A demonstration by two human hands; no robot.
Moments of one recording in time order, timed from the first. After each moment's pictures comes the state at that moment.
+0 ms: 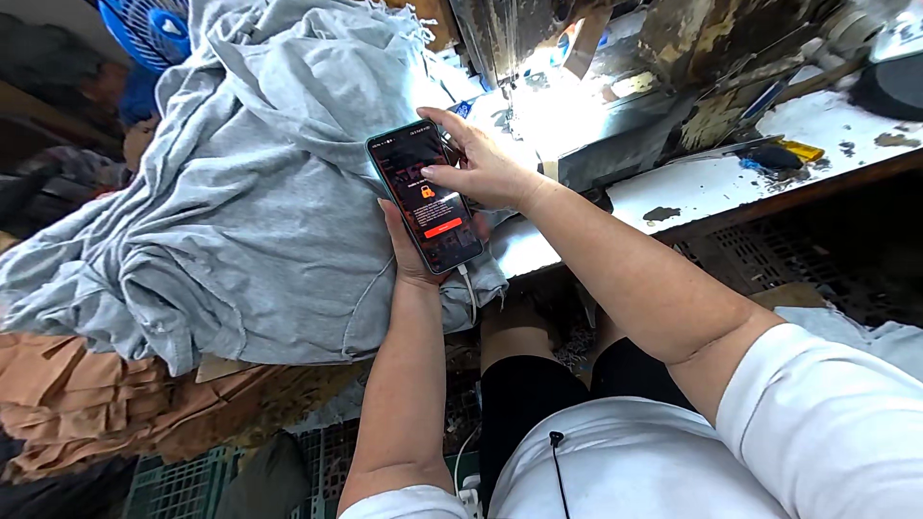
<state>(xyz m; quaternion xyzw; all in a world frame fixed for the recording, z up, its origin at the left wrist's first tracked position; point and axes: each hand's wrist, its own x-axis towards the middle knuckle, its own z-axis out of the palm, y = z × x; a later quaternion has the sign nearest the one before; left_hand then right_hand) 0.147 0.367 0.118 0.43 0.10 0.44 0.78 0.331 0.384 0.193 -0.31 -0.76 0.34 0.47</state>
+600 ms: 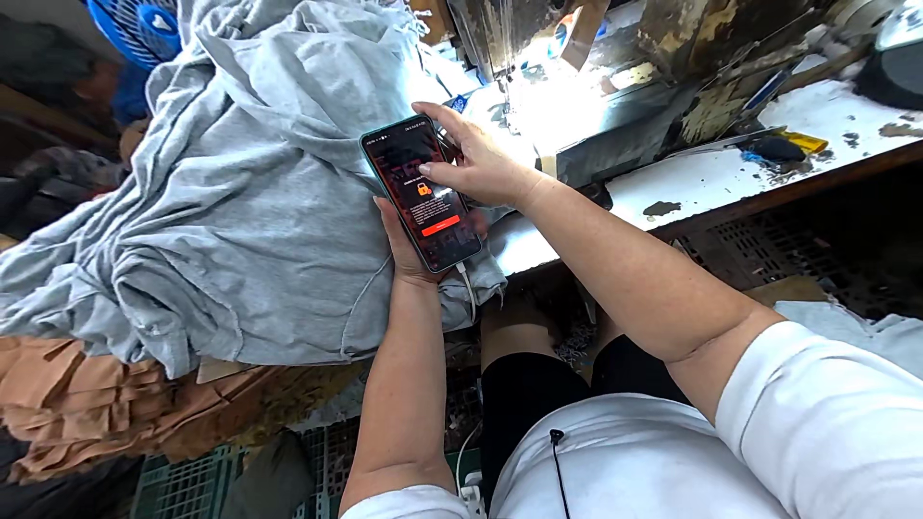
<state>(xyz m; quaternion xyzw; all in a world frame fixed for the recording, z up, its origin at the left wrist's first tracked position) 0.148 0.366 0.120 0.43 0.10 0.45 0.77 0.331 0.382 0.194 -0.31 -0.75 0.34 0.47</state>
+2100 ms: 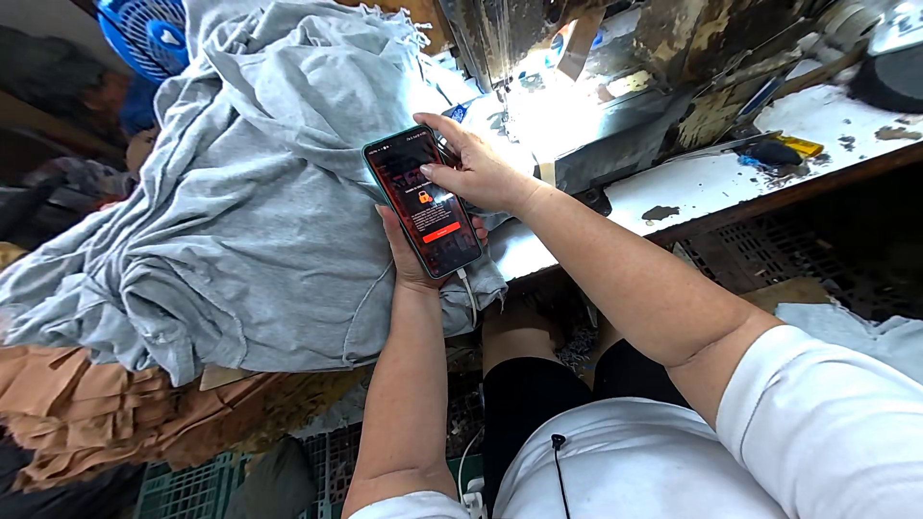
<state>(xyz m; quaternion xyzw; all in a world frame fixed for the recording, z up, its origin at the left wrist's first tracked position) 0.149 0.365 0.121 0.43 0.11 0.44 0.78 0.329 0.383 0.193 -0.32 -0.75 0.32 0.48</state>
